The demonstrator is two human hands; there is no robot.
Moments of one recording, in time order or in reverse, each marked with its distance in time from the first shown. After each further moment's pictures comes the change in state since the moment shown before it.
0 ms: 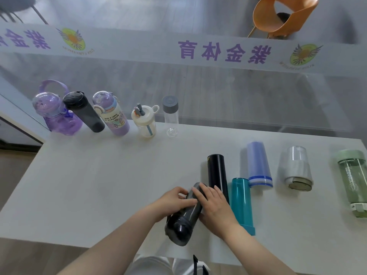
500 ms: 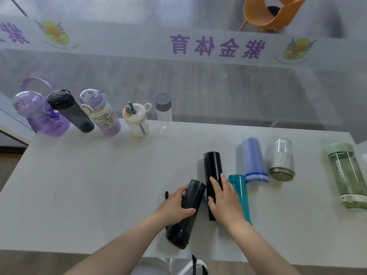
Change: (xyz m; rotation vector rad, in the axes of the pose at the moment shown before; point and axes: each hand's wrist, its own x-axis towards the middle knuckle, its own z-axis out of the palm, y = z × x) left_hand 0.017 -0.020 0.021 0.322 0.036 0.132; right_hand 0.000 0.019 -0.019 0.161 0.020 0.437
